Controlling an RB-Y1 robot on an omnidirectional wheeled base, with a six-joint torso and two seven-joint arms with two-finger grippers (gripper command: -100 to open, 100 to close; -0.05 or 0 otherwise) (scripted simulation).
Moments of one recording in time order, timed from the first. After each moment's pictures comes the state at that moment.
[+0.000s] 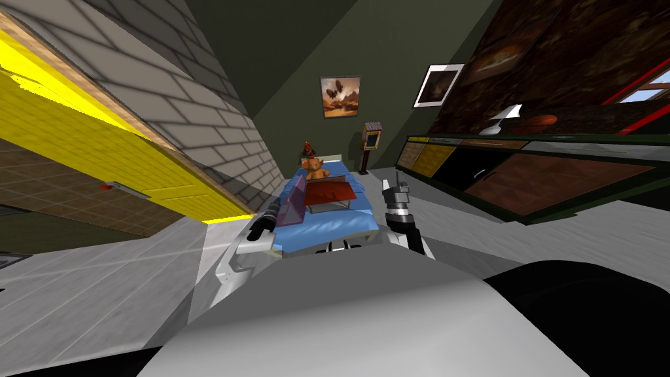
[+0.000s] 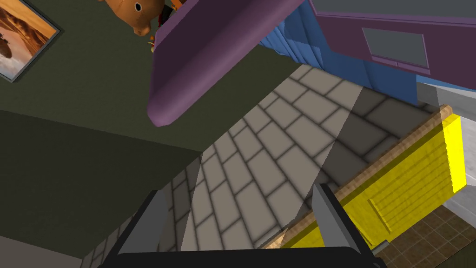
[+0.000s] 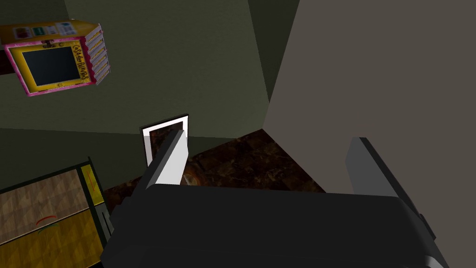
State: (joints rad) left arm 0.24 0.41 0.11 -2.10 -0.13 0.58 -0.09; right arm 0.51 0.00 0.00 -2.31 -0.02 -0.44 0.03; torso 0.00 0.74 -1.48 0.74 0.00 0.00
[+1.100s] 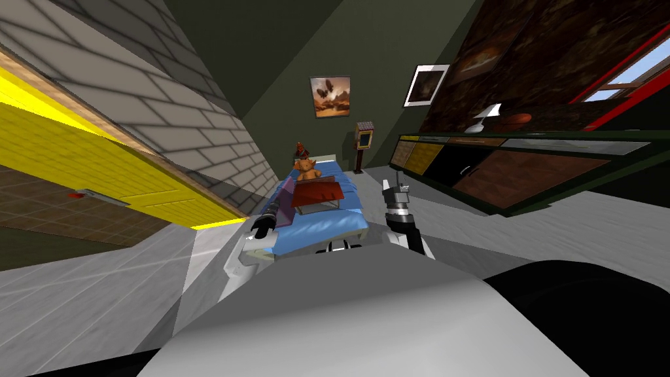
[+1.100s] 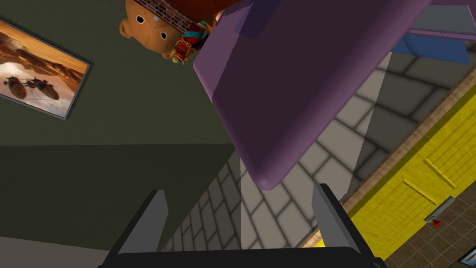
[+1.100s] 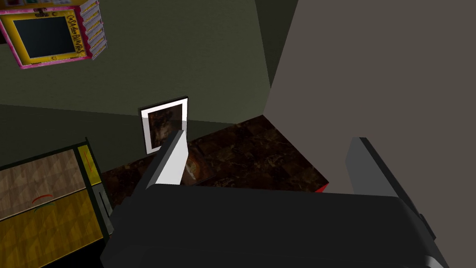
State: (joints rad) left arm 0.20 0.38 0.12 -2.01 -0.33 0.50 -0.18; right arm 0.51 0.00 0.00 -2.31 -0.02 -0.44 0.03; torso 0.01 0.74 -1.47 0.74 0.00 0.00
